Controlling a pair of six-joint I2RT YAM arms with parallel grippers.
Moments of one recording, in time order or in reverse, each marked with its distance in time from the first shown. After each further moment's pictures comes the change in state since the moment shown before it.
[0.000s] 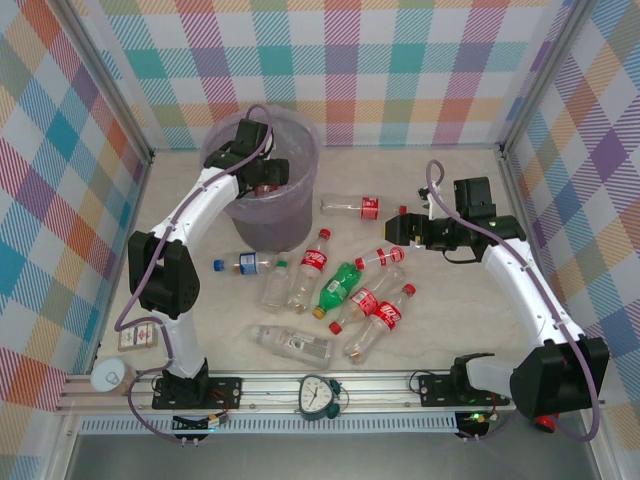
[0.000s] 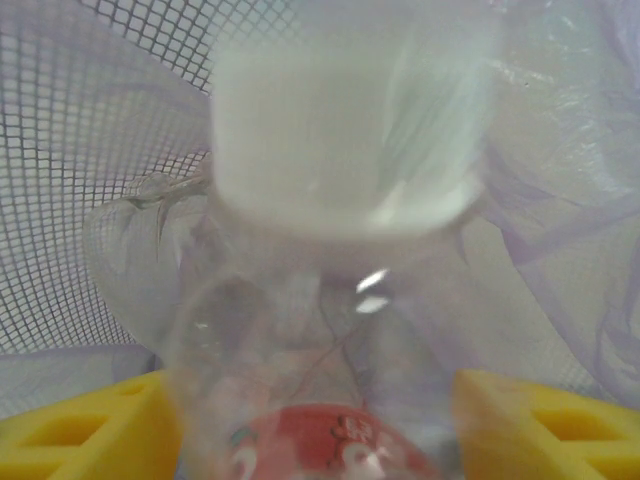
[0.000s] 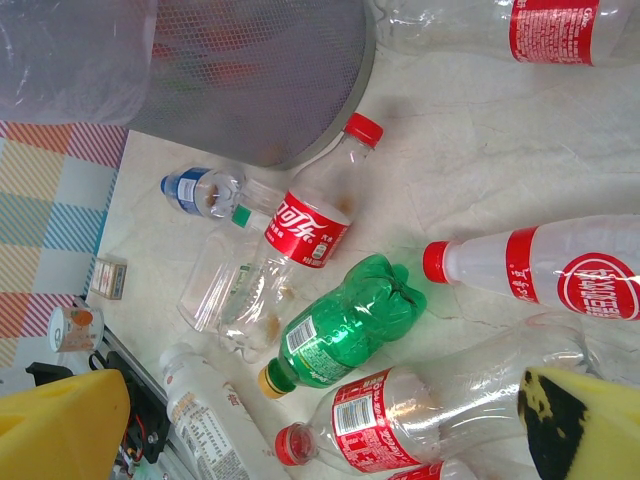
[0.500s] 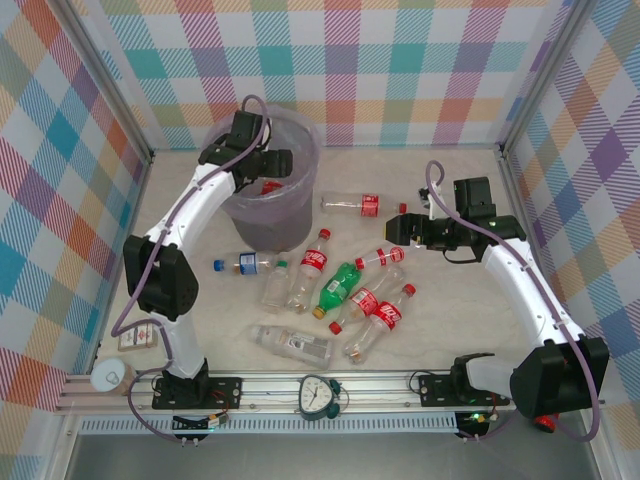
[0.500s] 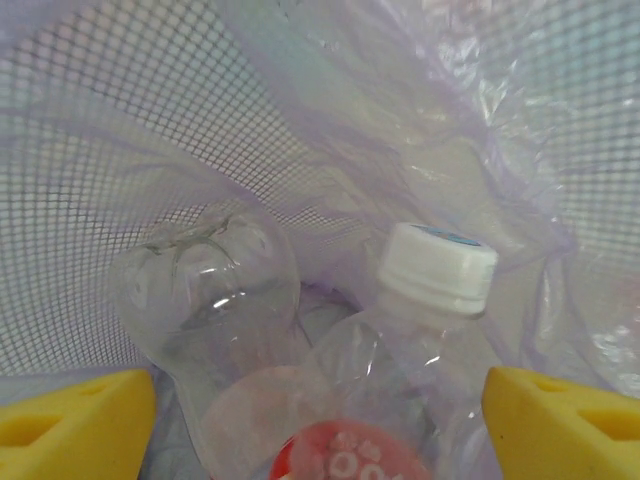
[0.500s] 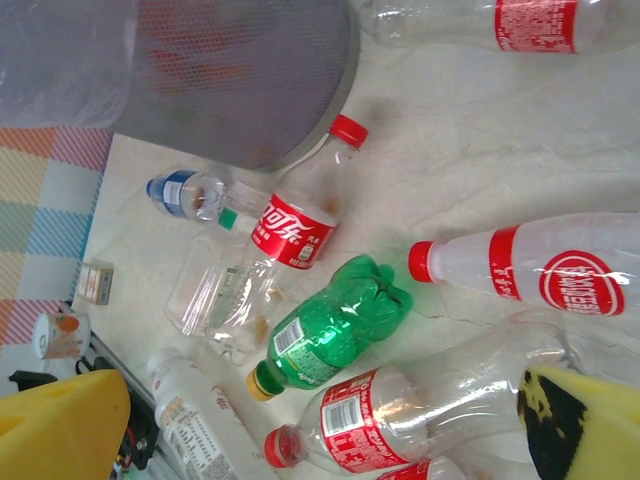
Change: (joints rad) left arm 0.000 -0.025 0.071 -0.029 0.023 -0.013; right arm 0.000 0.000 0.003 -0.008 0.048 0.000
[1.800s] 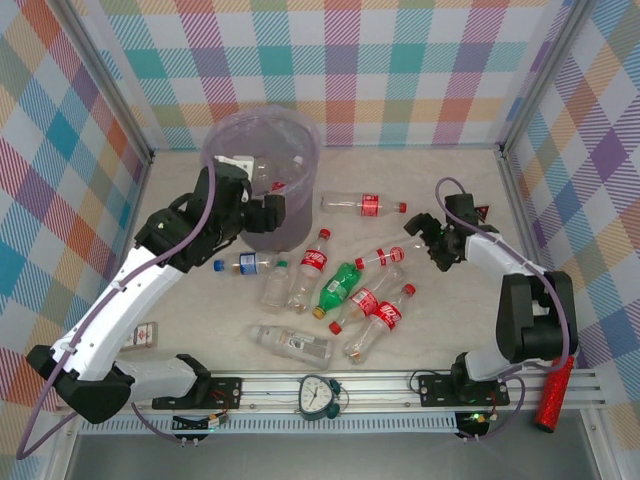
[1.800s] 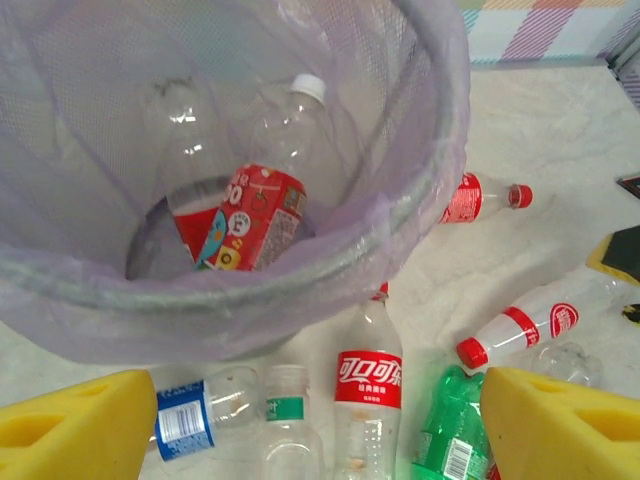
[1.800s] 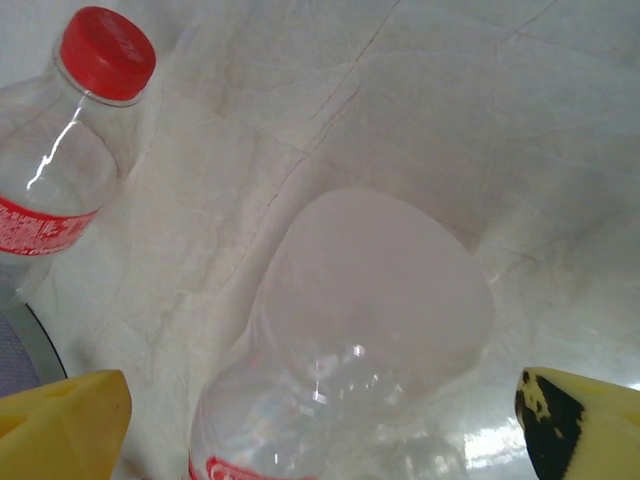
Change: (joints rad) left arm -0.300 -0.653 -0.350 -0.214 -0.171 -0.193; right arm -0.085 0.305 -0.217 0.407 0.391 0.655
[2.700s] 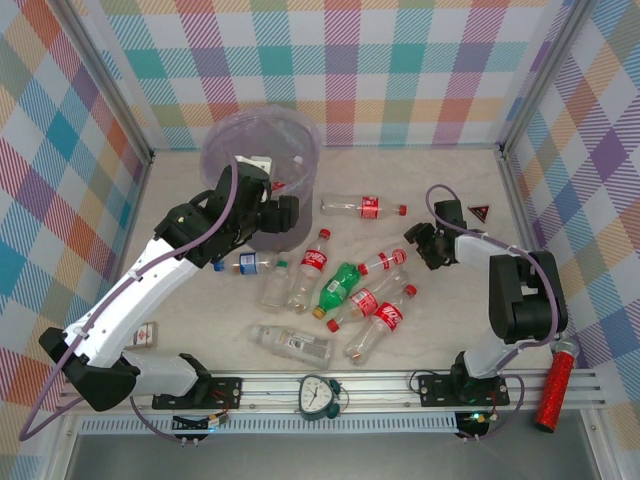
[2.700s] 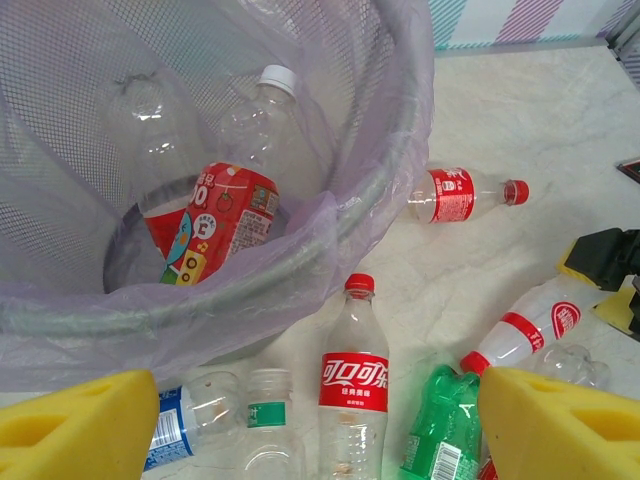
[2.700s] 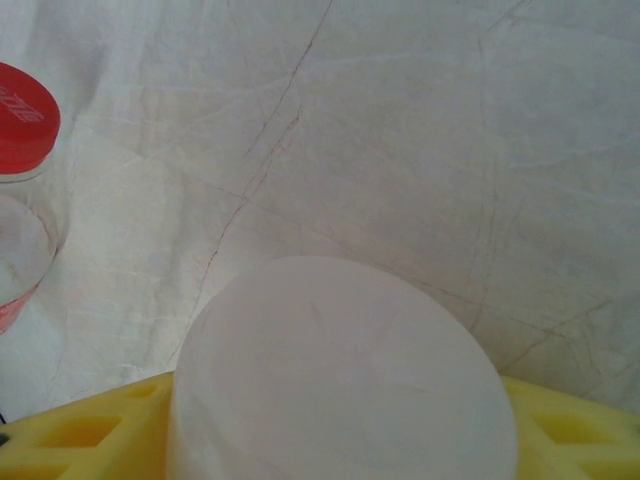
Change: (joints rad) left arm -0.066 0.071 0.033 0.009 -0.048 -0.012; right arm 0.034 0.107 -0.039 0.145 0.072 0.085
